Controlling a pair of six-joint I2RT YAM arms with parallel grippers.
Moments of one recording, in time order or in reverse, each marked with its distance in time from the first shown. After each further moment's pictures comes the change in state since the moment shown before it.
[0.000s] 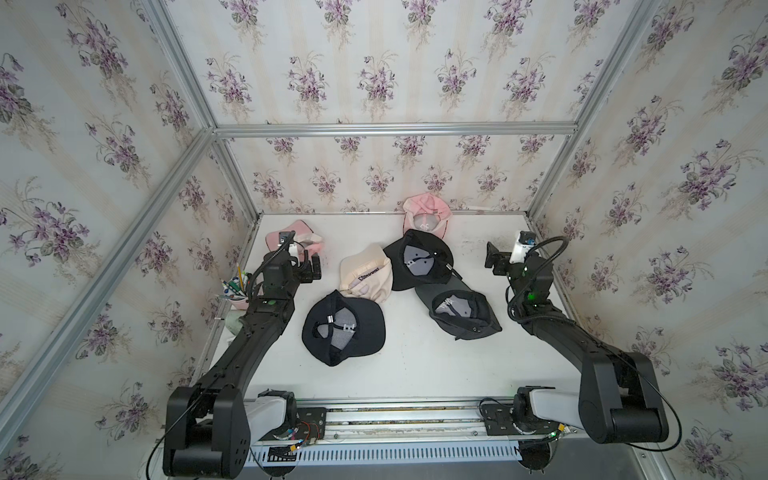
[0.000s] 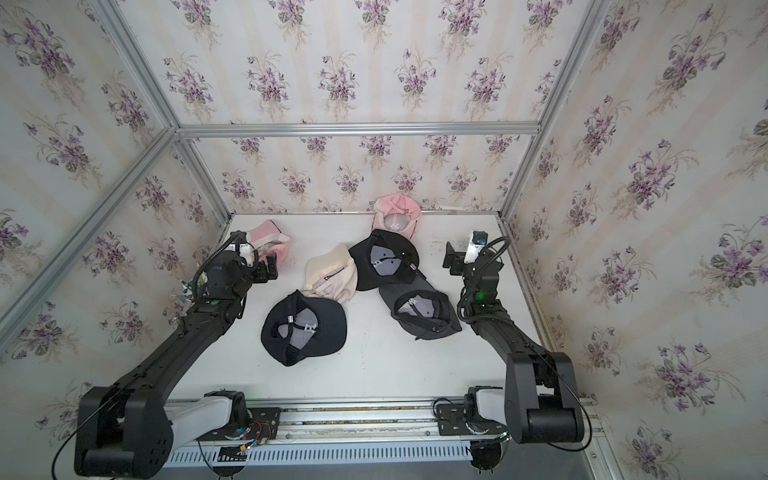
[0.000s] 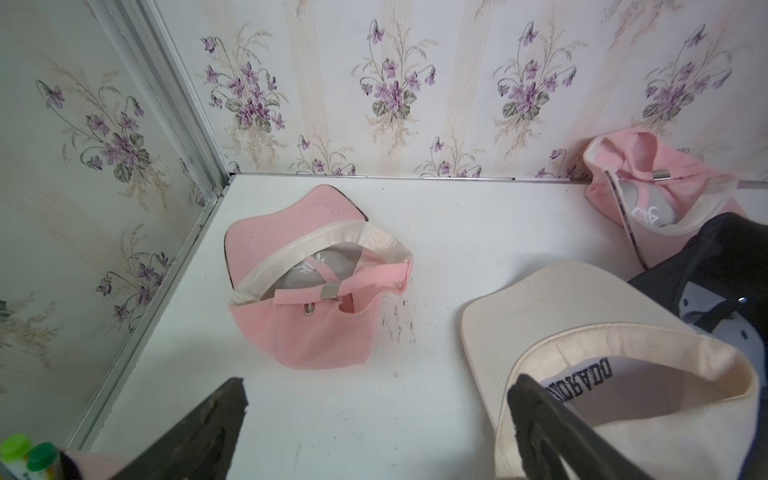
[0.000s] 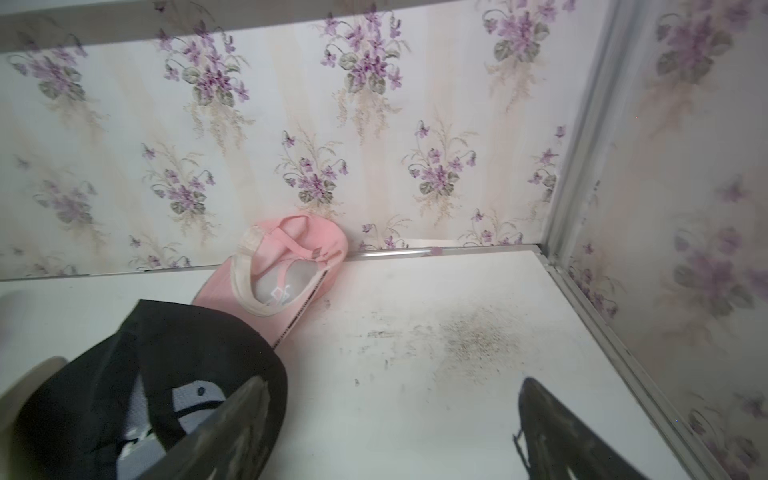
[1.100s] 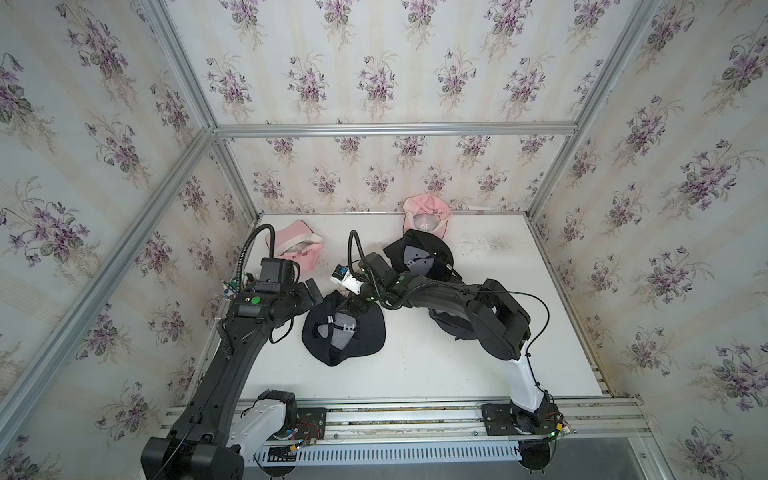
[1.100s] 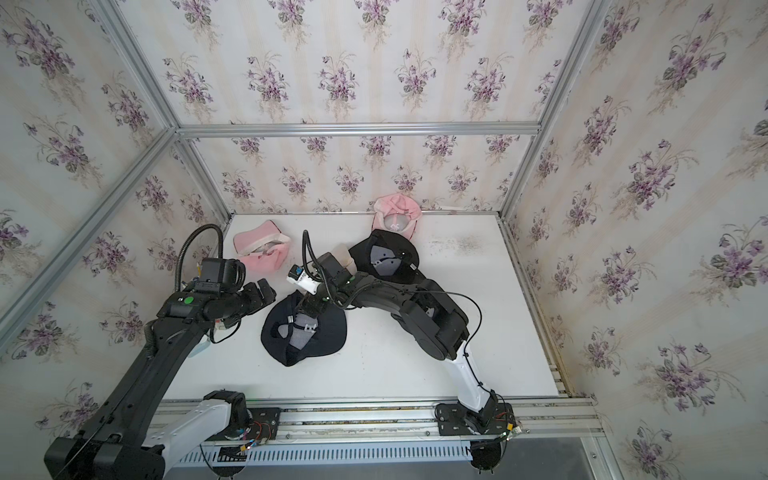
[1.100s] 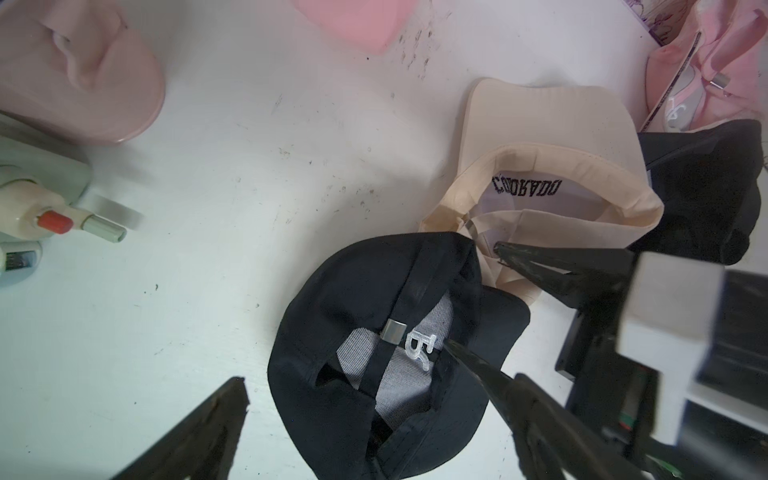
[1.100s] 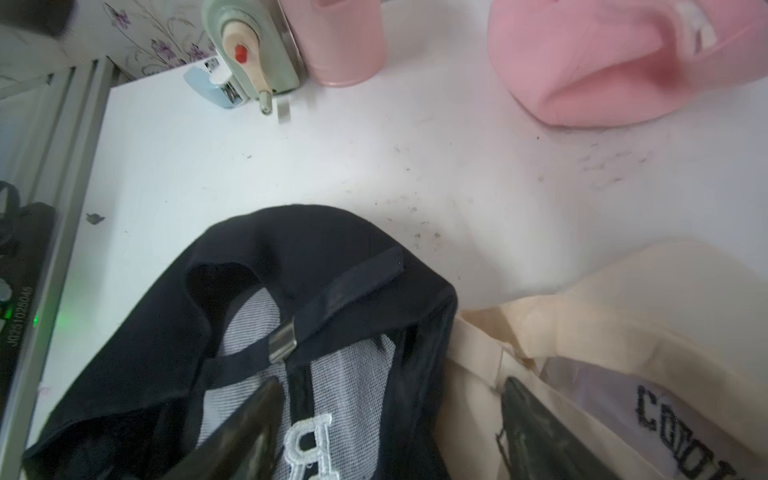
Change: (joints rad) left arm -0.041 -0.106 0.214 -0.927 0.103 -0.543; right arm 0.874 0.851 0.891 -0.635 -0.315 -0.260
